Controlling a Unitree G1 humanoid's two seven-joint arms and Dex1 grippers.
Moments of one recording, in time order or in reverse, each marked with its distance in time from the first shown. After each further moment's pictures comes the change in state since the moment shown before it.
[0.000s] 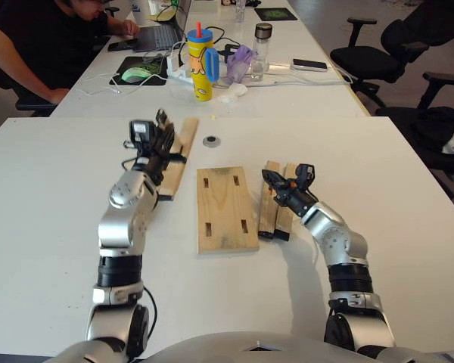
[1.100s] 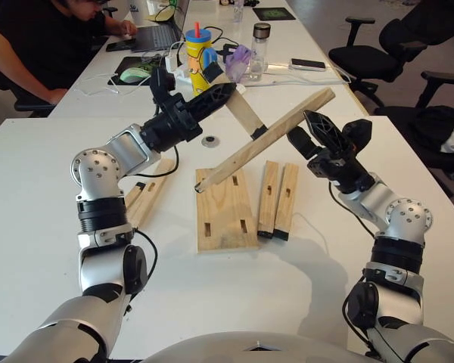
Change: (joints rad) left arm -0.270 0.030 0.211 0.256 -0.791 0.625 -0.308; right arm -0.159 -0.149 -0.218 -0.044 0.717 0.550 0.158
